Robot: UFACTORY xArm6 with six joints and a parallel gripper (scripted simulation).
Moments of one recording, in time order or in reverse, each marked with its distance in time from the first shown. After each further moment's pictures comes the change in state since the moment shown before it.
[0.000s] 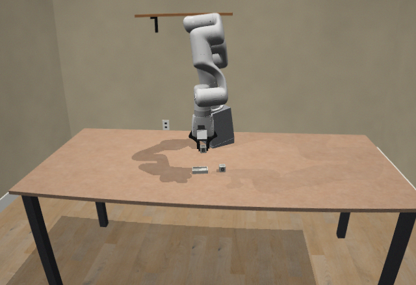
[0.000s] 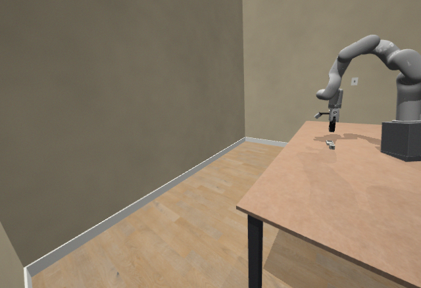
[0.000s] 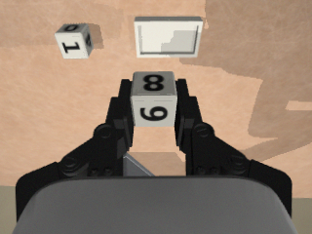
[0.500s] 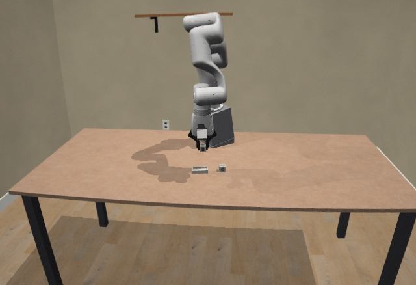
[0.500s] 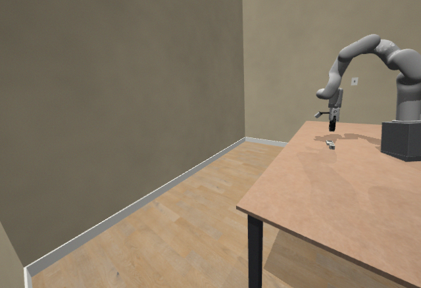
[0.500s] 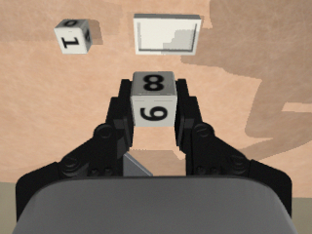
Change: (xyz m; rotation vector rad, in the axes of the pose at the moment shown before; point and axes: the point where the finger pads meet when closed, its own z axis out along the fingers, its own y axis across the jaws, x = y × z) arm -0.001 0.002 -0.005 0.002 -0.004 -0.021
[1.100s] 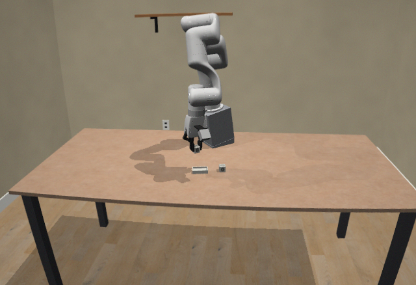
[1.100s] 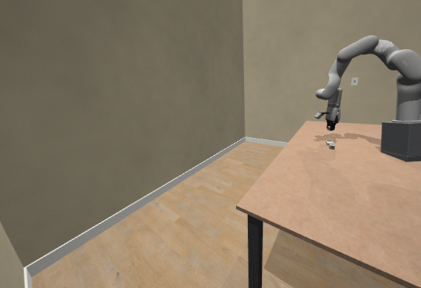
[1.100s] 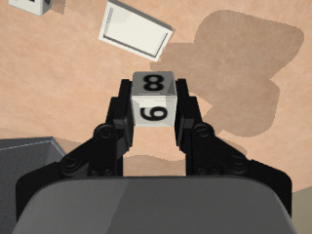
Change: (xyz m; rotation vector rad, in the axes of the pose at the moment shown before) arm 0.003 0.032 0.003 -0.035 0.003 -0.421
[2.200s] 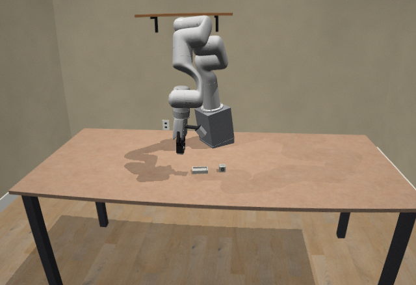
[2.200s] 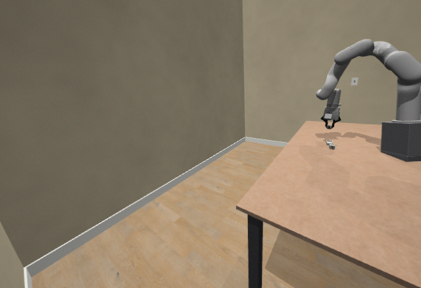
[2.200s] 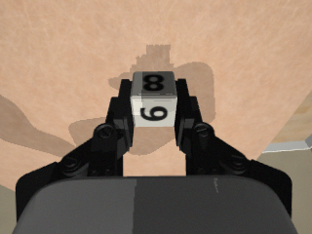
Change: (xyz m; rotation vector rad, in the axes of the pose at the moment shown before) arm -0.032 0.063 0.008 -0.017 -0.017 -0.900
